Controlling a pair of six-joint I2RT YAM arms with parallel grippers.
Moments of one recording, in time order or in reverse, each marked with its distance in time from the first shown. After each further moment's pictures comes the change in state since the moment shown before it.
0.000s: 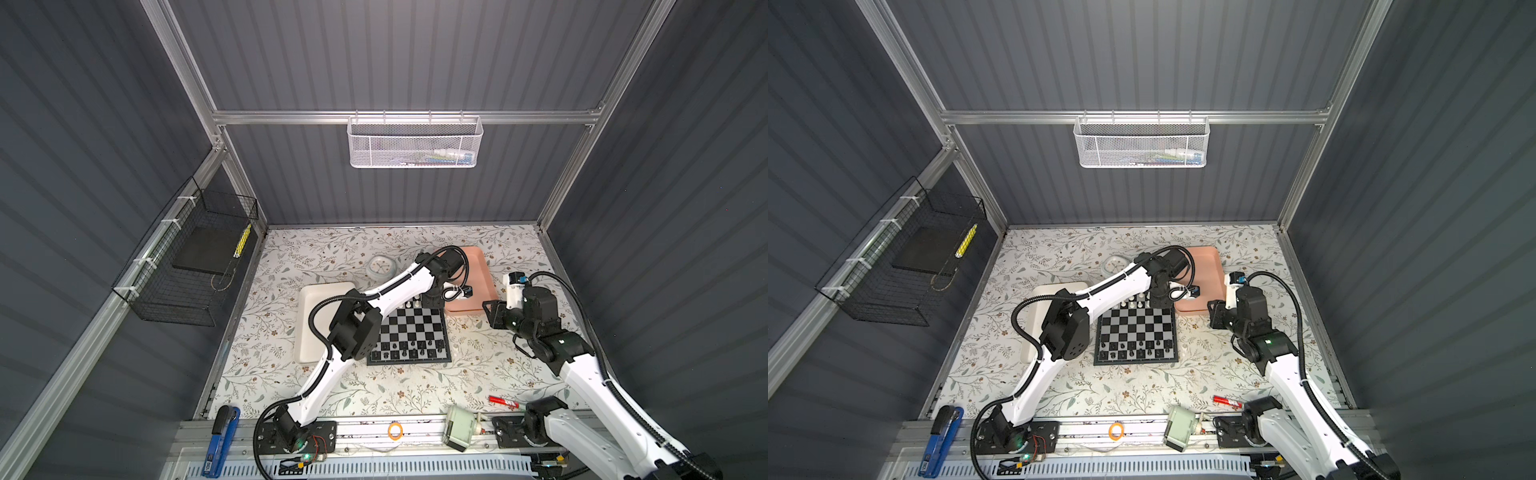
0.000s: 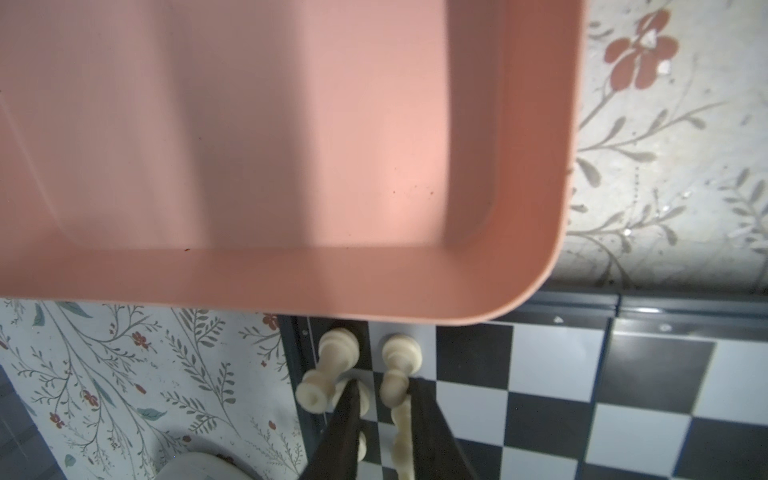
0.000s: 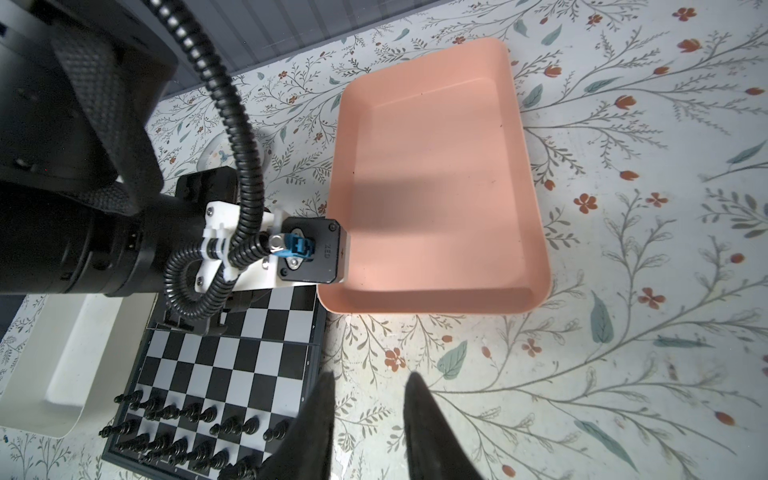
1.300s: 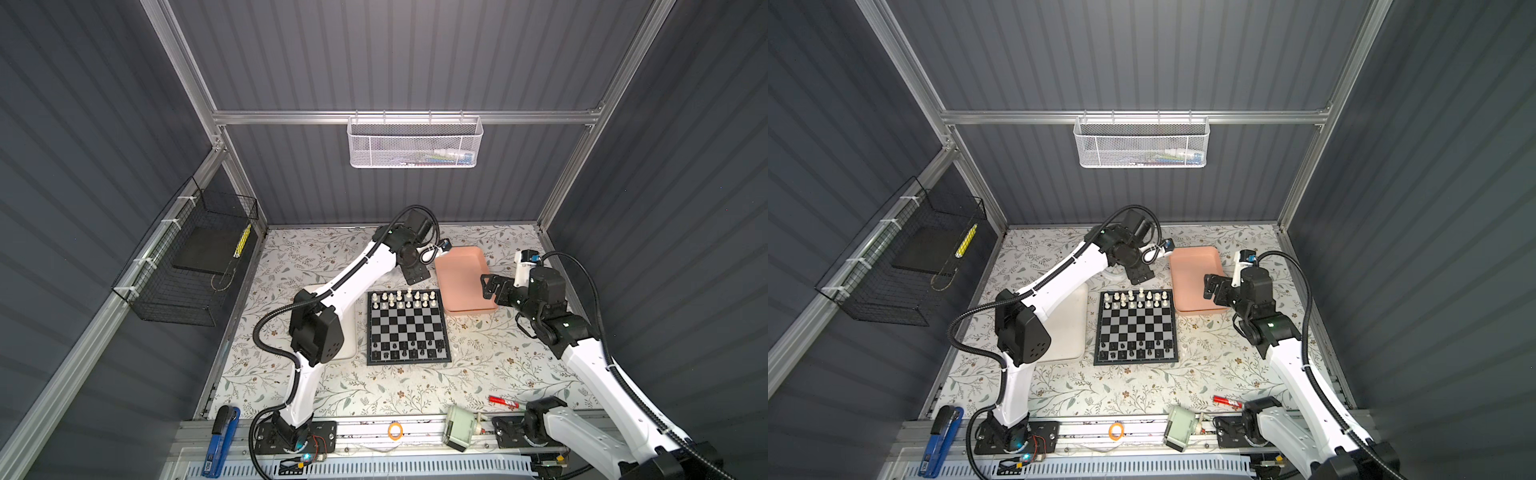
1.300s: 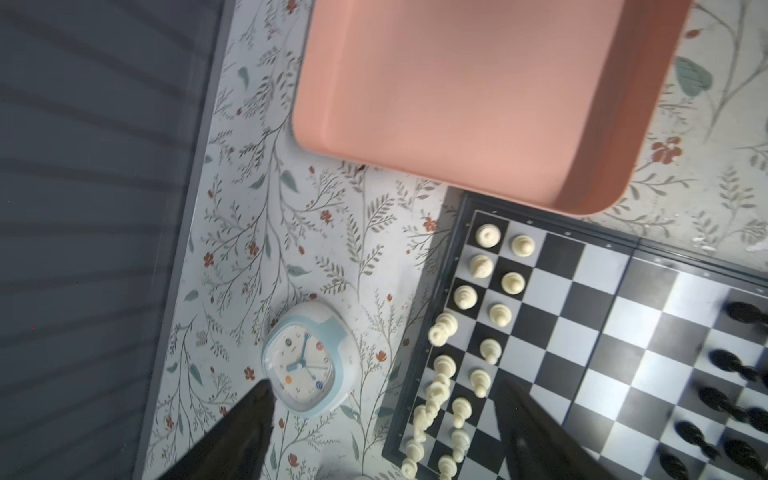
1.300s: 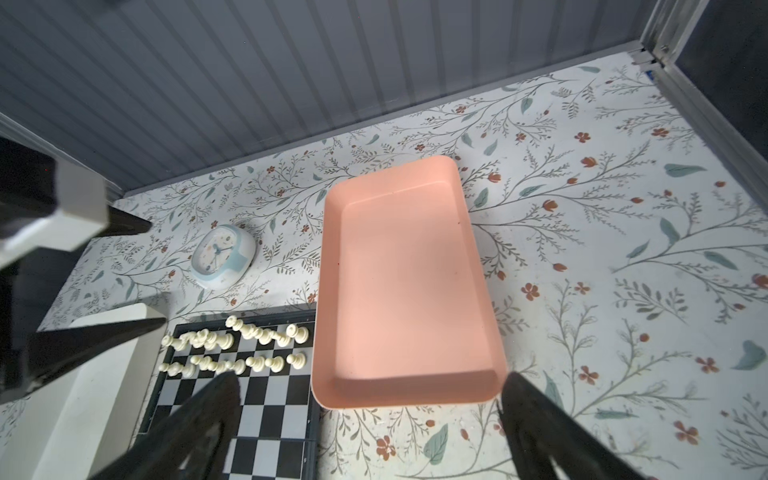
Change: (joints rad) left arm 0.190 -0.347 -0.150 0.087 0.049 -0.201; right arm -0.030 0.114 0.183 0.045 0.127 0.019
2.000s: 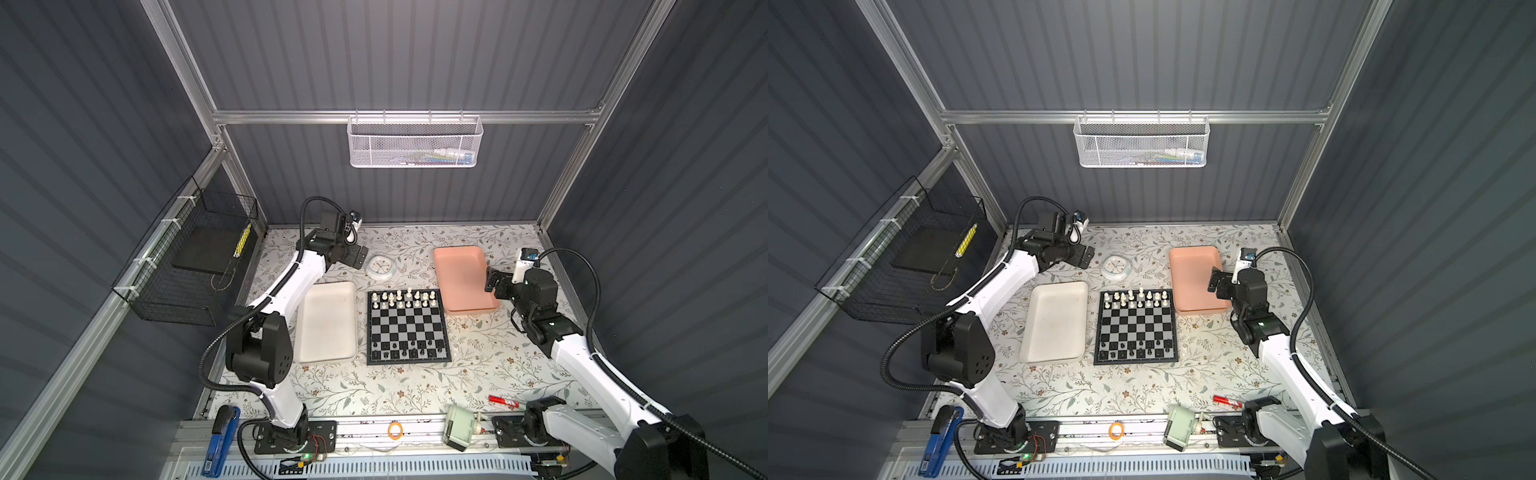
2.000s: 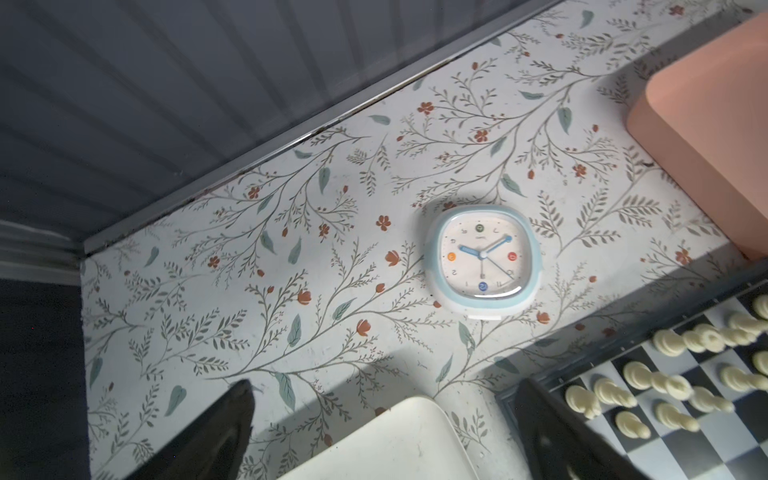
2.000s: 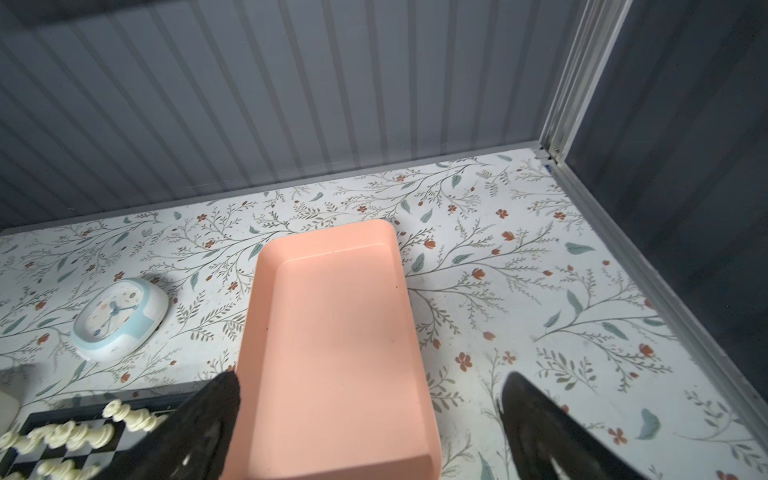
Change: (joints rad) left arm 0.395 -0.366 -0.631 0.500 0.006 -0.417; right arm -0.010 0.054 -0.140 0.358 0.198 -0.162
